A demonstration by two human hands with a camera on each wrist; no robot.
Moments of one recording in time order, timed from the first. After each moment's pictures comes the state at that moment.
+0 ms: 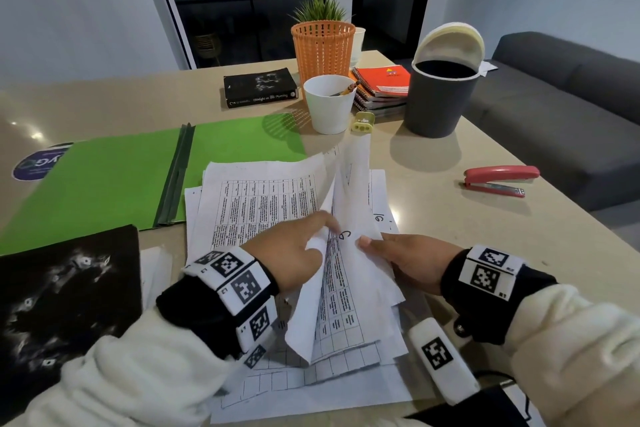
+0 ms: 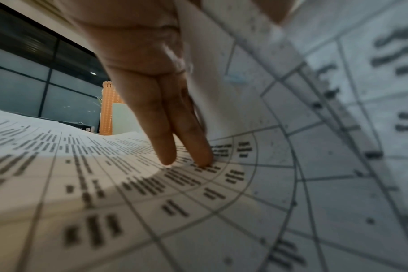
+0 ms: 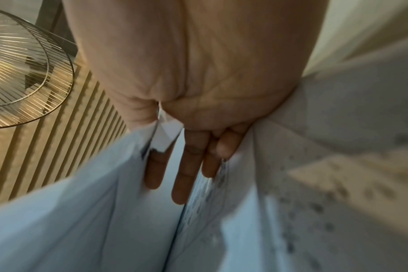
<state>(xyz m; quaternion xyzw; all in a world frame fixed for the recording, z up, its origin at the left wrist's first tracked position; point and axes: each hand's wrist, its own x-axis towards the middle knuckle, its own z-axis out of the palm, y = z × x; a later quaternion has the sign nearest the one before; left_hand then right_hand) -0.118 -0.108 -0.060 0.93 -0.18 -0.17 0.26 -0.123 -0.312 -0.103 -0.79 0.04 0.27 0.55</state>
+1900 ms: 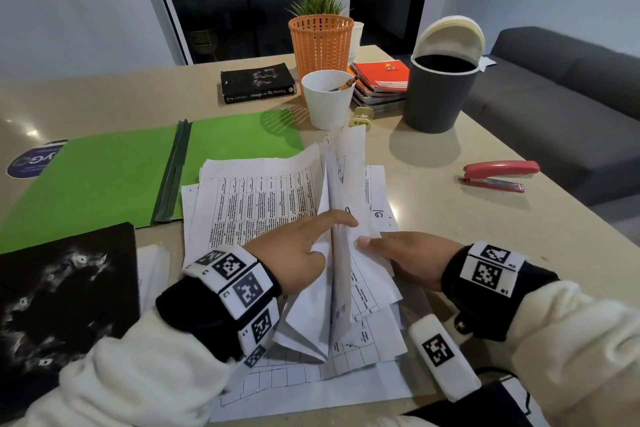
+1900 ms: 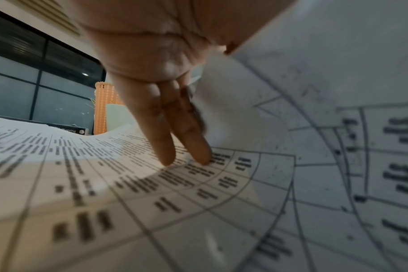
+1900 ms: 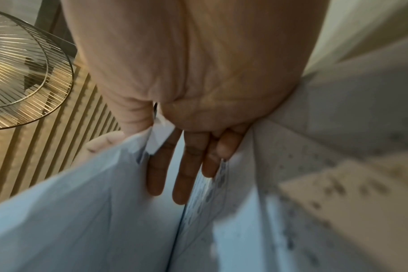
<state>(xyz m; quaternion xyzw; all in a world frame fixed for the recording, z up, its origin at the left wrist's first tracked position) -0.122 -0.110 -0.057 0.92 -0.23 -0.19 0.24 -0.127 -0.309 -0.096 -0.76 0.06 0.29 0.58</state>
